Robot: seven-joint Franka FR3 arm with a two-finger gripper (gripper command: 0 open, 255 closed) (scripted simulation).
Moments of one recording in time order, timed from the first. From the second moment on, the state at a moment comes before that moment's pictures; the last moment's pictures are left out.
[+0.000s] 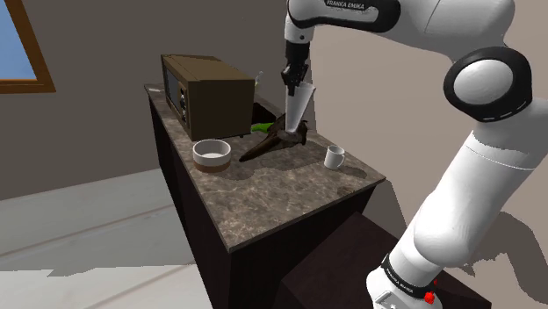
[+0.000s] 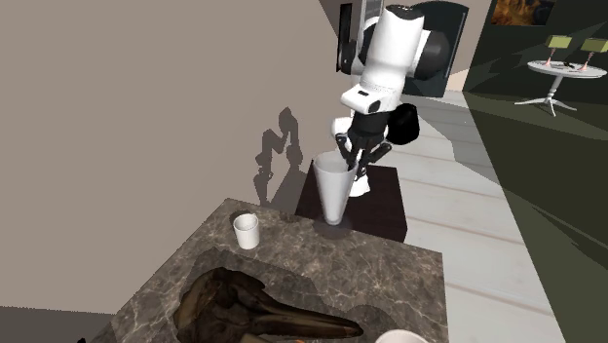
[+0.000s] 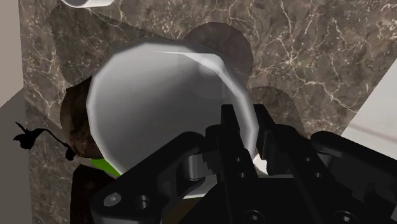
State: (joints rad) arm 0.07 0.02 -0.03 -1.51 -0.15 1.55 -0.12
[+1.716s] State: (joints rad) arm 0.26 0.23 0.12 -1.54 -0.18 1.73 0.25
